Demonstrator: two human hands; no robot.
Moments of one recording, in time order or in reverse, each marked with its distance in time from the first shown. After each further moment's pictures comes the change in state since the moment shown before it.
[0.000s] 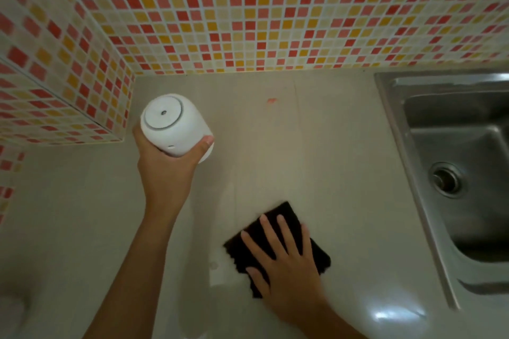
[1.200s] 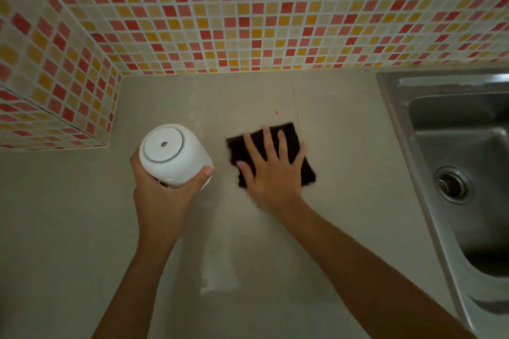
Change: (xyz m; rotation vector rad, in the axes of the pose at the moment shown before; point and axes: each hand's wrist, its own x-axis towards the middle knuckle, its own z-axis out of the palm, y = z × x) left_hand -0.023 -0.032 0.007 0.022 -0.042 -0.044; right_hand 0.180 0.048 -0.029 -0.018 0.128 0.235
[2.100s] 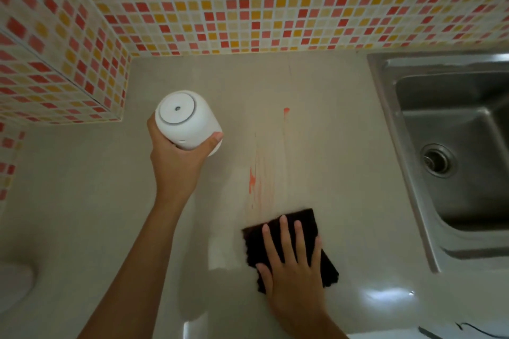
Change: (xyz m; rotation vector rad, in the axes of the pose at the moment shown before) left_hand -0.011 0.023 -0.006 -0.033 -0.027 0.014; right_hand -0.250 -0.007 0.010 -0.030 -0.163 0.007
